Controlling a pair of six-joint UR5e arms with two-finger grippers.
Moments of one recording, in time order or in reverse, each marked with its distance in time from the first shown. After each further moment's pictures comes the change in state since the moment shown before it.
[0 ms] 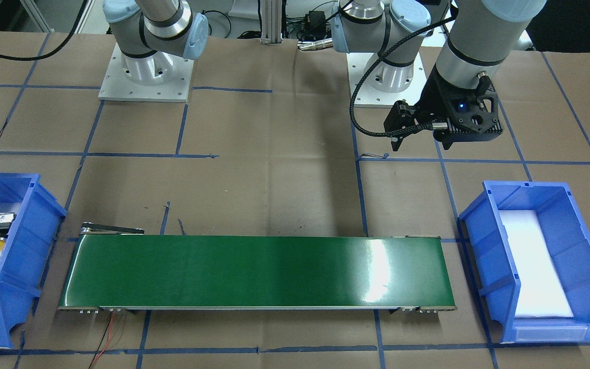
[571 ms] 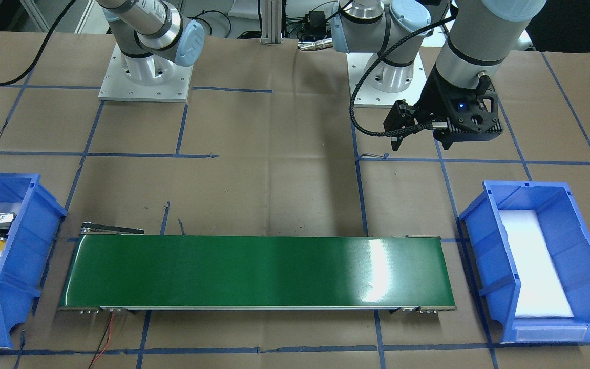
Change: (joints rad) left arm 0.000 -0.001 0.000 0.000 -0.001 0.000; right arm -0.139 0.160 -0.040 0.004 -0.003 -0.187
